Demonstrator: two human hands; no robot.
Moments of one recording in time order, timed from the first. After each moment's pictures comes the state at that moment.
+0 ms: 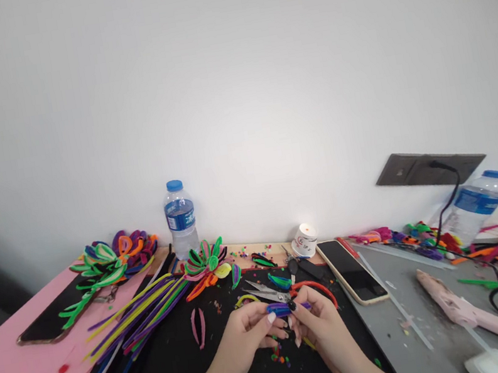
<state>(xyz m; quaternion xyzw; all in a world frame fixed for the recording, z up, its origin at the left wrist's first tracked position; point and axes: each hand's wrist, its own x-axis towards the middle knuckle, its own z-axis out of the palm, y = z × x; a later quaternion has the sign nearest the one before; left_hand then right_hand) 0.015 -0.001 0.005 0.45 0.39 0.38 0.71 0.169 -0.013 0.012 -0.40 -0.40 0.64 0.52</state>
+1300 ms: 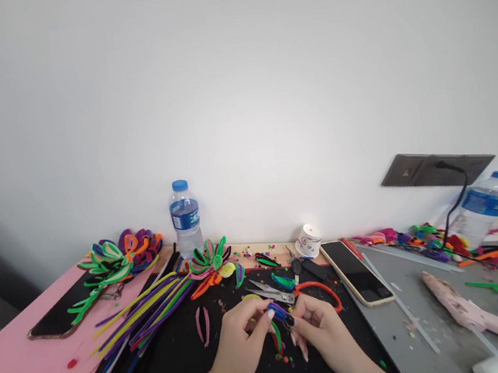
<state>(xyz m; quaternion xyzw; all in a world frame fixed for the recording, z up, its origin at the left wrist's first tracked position) 0.007 -0.005 0.004 0.63 0.42 0.46 0.46 0.171 -0.012 0.009 -0.43 -0.53 0.59 0.44</state>
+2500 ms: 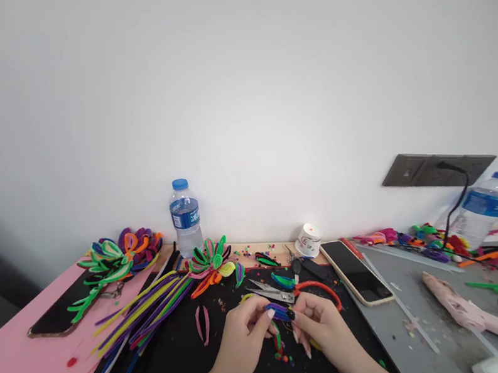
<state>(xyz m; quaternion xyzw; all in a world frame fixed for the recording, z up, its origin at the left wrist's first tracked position) 0.010 -0.003 0.004 0.60 0.41 0.44 0.52 0.176 -0.005 0.004 -0.45 -0.52 0.58 0.43</state>
